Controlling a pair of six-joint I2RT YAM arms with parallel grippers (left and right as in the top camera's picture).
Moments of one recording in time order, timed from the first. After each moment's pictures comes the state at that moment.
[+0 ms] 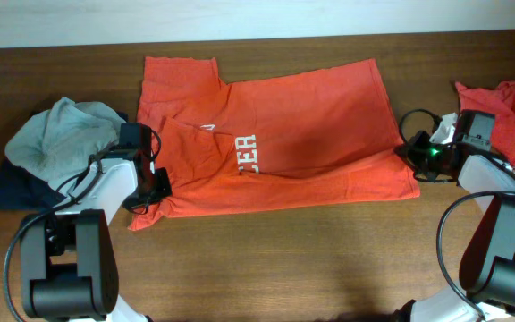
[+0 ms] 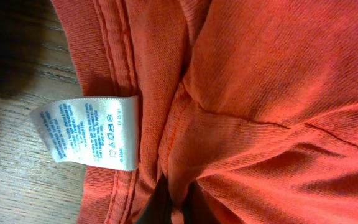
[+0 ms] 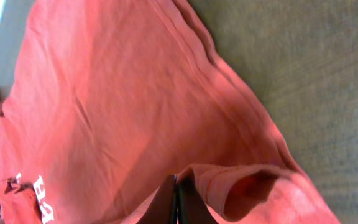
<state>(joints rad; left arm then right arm) 0.01 1.80 1.03 -0.68 -0.07 -0.25 -0.37 1.79 1.00 -0.30 -0.54 0.39</state>
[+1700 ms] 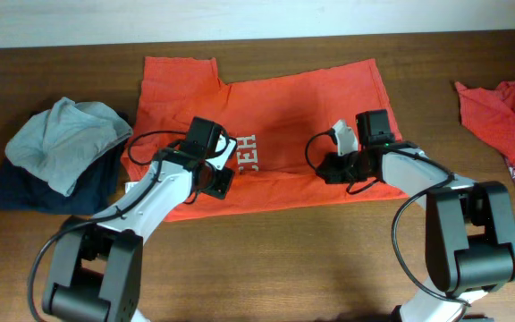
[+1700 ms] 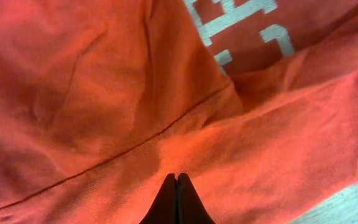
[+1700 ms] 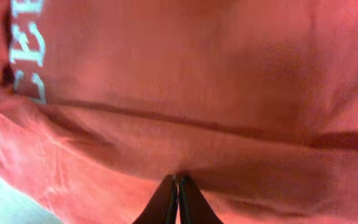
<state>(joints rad) -0.36 1.76 1.08 -0.57 0.07 0.05 0.10 1.85 1.00 -0.39 -0.51 0.07</state>
